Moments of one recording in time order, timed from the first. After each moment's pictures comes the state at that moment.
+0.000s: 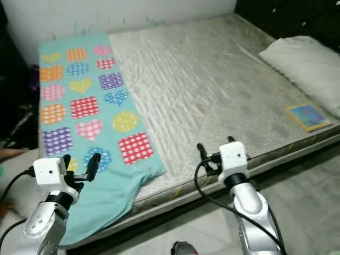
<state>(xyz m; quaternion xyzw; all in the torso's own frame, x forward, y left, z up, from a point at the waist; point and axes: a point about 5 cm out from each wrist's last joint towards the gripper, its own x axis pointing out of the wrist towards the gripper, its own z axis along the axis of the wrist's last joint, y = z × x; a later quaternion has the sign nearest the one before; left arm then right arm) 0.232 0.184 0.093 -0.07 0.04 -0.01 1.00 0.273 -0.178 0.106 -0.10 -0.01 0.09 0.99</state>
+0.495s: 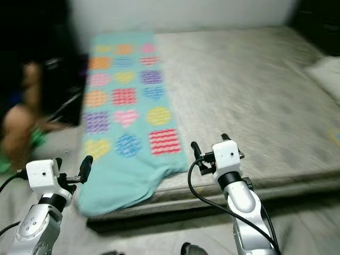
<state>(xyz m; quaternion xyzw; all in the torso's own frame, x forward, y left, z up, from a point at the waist) 0.229 0.194 0.090 -0.06 0.05 0.02 1.00 0.274 -0.169 0.107 -0.10 -0.02 0.10 0.99</state>
